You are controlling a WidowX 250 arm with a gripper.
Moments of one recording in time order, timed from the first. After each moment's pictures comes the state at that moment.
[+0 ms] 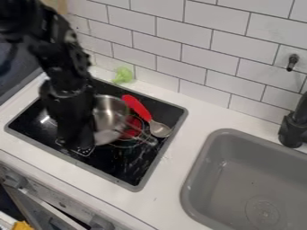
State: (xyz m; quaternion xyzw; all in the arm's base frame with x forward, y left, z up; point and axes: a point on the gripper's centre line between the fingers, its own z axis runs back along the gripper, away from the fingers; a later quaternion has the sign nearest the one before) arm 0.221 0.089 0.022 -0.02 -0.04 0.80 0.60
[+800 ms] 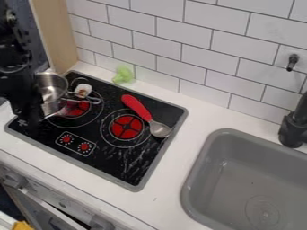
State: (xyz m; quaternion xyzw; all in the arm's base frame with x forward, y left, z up) arm 0.229 0.192 0.013 0.00 -0.08 0.88 0.48
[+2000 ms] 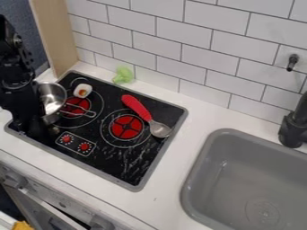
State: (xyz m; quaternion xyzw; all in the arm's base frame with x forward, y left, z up) arm 0.232 0.208 -0.025 0.02 -0.05 0.86 0.51
